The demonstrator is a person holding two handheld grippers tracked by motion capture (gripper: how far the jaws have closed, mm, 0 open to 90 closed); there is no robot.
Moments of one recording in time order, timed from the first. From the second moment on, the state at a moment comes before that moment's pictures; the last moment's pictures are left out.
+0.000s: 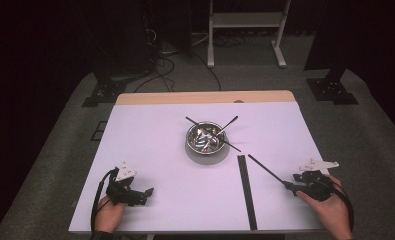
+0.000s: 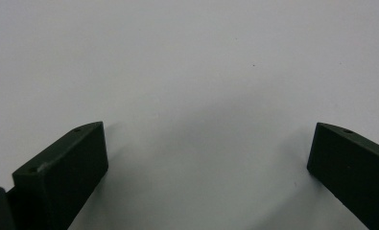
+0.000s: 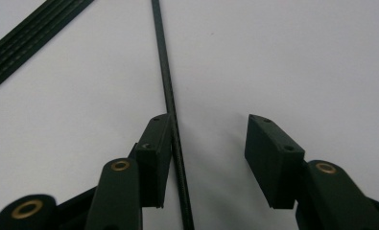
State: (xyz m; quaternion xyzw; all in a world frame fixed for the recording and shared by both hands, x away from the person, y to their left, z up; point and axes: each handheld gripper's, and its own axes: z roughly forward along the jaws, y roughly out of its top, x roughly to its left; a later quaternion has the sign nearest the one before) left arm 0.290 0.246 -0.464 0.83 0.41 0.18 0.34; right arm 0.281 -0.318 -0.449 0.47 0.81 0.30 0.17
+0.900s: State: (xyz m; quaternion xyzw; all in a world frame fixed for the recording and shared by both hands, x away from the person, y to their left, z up) left arm 0.290 0.246 -0.464 0.83 0.41 0.18 0.34; right arm 0.291 -0.331 -0.446 0.48 0.80 0.32 0.16
